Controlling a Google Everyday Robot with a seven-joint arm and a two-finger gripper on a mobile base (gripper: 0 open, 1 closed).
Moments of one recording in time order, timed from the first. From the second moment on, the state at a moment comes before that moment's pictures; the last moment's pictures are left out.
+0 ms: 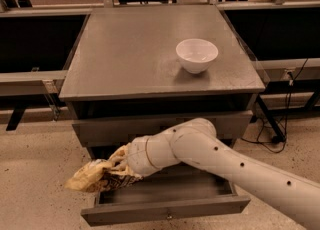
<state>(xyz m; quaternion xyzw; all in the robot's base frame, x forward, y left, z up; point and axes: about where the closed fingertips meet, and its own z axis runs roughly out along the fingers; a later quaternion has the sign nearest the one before) 0.441 0.131 0.685 -0.72 0.52 0.22 0.41</state>
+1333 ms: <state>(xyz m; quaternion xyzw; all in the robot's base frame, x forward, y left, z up) 0.487 0.066 0.947 -0.81 0.48 0.09 0.33</state>
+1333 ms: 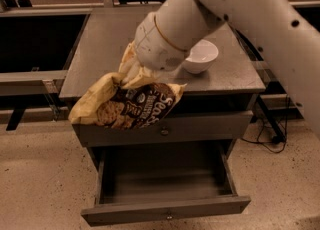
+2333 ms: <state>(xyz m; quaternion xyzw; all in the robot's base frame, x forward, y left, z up) 0.662 0.054 0.986 -0.68 0.64 0.07 0.35</state>
